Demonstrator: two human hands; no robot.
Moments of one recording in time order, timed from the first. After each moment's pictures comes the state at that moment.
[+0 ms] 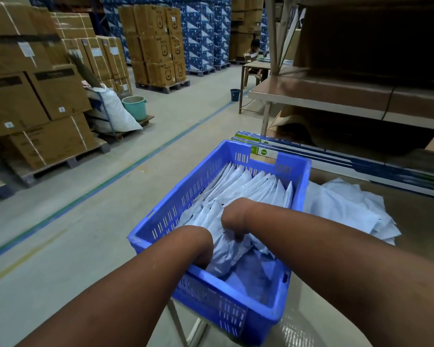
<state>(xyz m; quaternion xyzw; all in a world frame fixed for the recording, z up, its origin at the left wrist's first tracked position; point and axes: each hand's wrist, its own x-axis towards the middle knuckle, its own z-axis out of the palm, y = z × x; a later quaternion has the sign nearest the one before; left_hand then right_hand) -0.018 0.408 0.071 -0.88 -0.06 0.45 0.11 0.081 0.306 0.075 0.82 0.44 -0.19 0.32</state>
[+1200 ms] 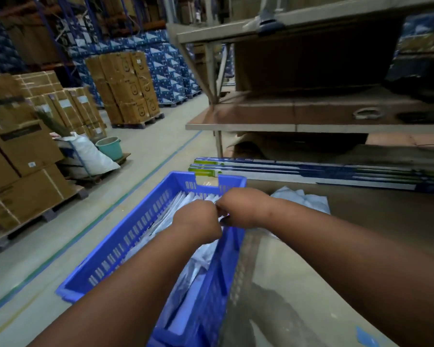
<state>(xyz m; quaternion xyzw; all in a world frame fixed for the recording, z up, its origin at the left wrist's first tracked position) 0.034 0.240 0.175 -1.00 -0.01 0.04 0.02 0.083 0.093 0.182 0.92 0.39 0.00 0.02</state>
